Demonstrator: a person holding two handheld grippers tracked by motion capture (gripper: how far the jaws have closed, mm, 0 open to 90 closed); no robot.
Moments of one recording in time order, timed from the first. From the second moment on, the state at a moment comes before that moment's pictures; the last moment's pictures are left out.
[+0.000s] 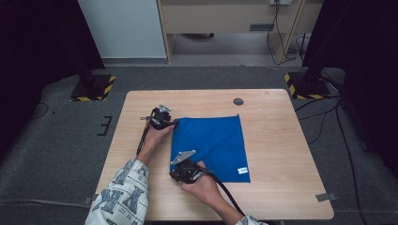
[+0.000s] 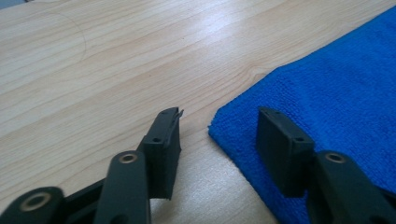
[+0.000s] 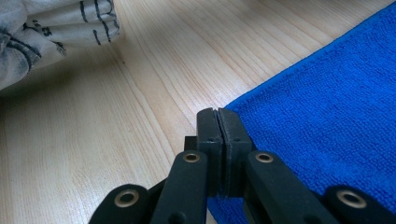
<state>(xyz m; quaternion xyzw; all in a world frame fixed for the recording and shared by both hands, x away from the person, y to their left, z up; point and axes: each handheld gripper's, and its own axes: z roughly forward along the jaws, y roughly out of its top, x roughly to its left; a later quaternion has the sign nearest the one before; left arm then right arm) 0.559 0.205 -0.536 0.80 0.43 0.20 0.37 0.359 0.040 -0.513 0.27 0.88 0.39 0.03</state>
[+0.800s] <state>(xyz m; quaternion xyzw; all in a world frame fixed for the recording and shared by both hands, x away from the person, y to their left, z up) 0.546 0.200 -0.508 0.80 0.42 0.19 0.39 0.353 0.038 -0.502 0.27 0.88 0.40 0.04</state>
